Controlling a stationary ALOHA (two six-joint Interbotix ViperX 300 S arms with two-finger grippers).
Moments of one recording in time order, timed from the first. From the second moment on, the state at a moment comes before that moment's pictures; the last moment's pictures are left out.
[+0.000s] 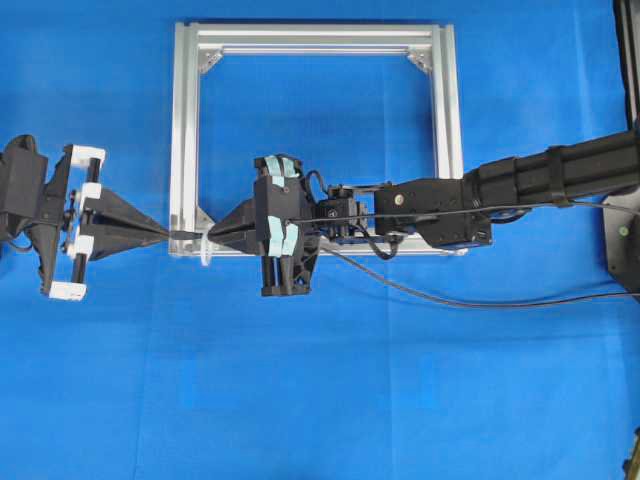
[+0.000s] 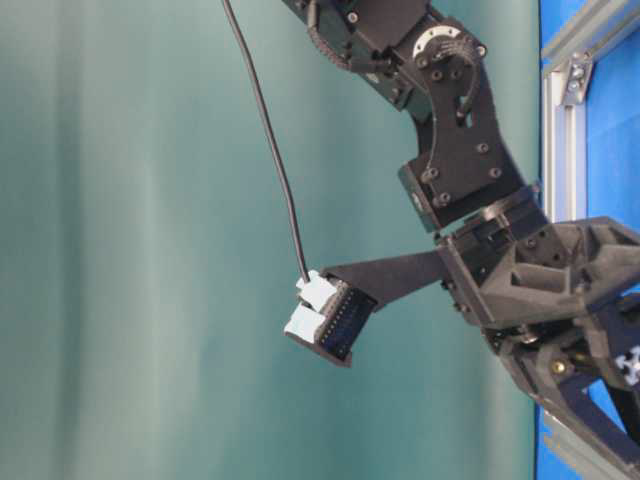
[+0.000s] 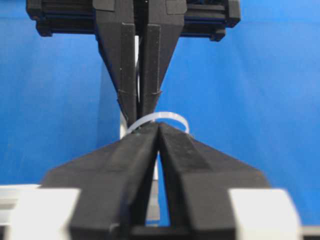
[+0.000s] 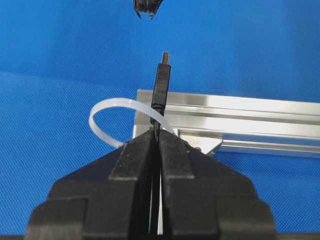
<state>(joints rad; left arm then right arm) -0.12 -0.37 1.33 -0.07 -0.71 -0.01 0.01 0.41 0.37 -0.01 -0.38 0.11</state>
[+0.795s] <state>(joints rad) -0.07 -0.21 1.28 -0.07 -0.67 -0.01 0.01 0.42 0.37 -0.01 -0.38 0.11</state>
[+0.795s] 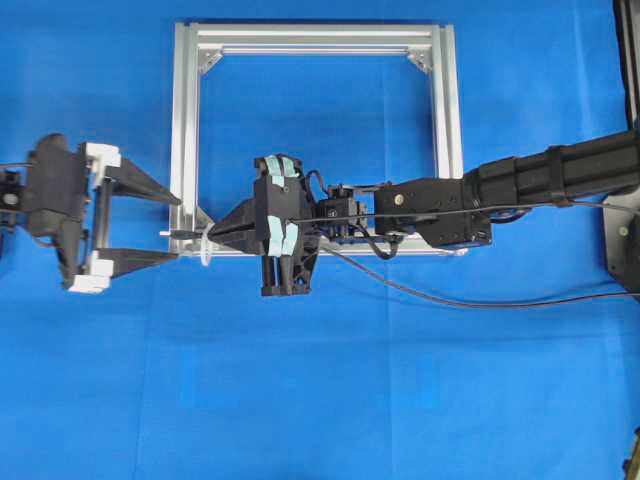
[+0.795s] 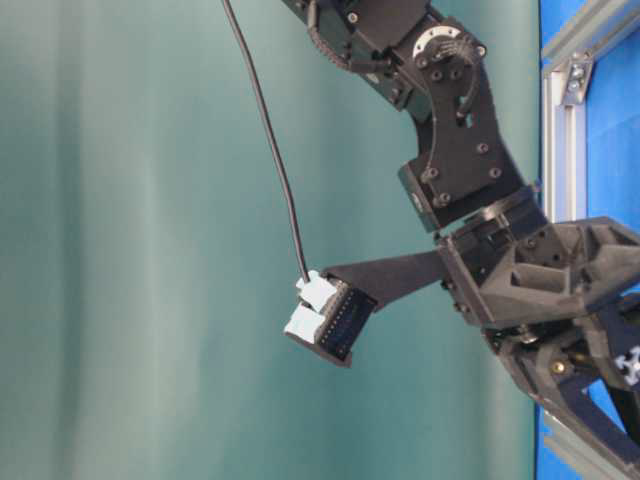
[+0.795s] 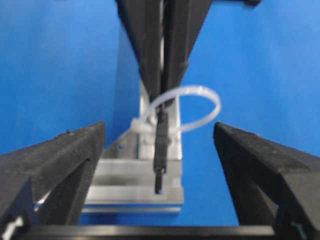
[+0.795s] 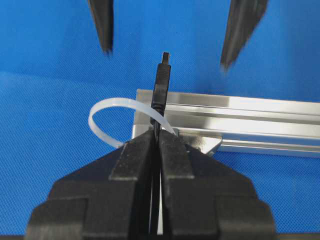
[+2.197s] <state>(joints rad) -0.07 -0.12 1.25 -0.07 -0.67 -0.01 0.00 0.42 0.37 -0.01 -0.39 0.11</state>
